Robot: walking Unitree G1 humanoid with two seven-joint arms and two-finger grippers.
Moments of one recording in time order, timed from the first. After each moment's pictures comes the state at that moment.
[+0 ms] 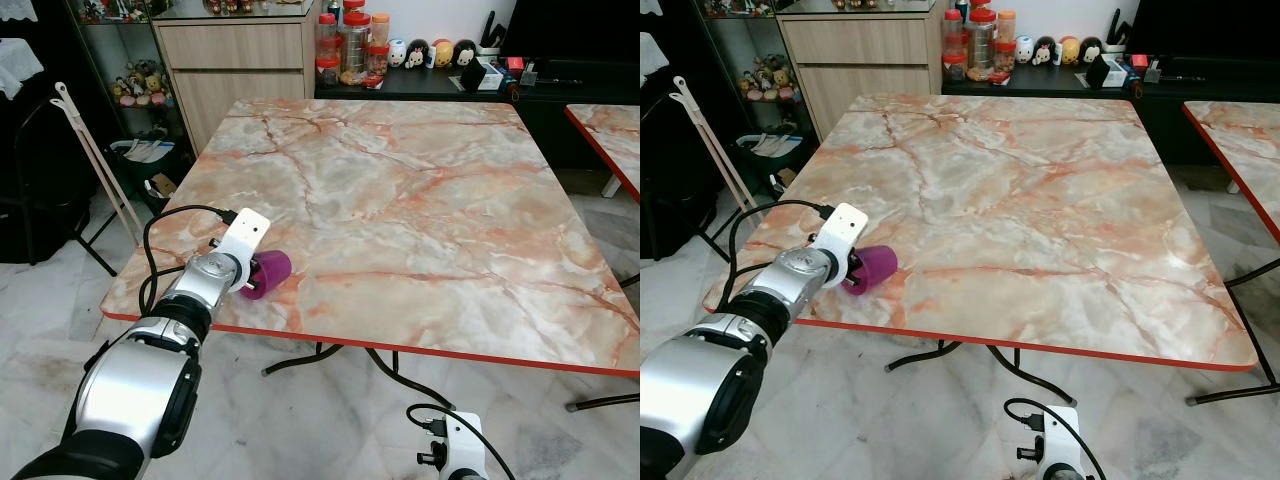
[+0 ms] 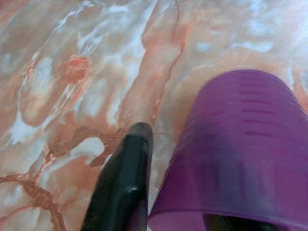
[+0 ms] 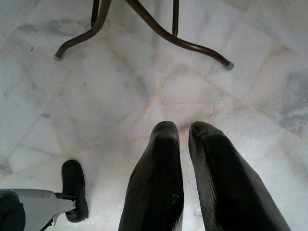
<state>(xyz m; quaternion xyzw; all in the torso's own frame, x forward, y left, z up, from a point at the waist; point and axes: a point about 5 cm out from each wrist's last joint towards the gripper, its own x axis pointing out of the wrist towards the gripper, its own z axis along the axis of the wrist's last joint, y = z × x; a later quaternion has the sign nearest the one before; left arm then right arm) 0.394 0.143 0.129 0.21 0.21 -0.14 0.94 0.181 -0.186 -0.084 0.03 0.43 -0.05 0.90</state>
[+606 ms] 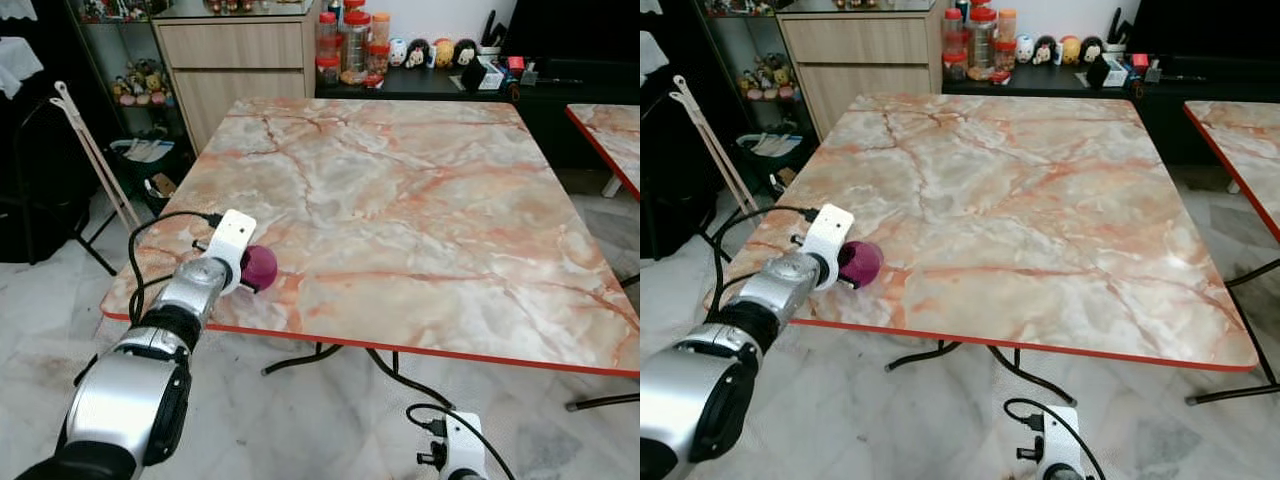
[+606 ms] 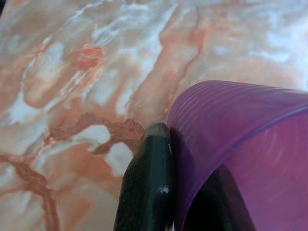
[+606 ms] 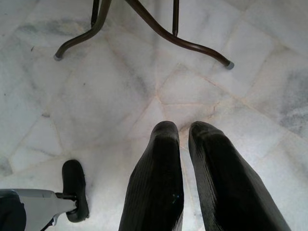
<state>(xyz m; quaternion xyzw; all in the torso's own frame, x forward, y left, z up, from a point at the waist) 0.386 0.160 0.118 0.14 0.18 -0.12 0.97 0.181 -0.185 -0.084 0.03 0.43 -0.05 0.90</state>
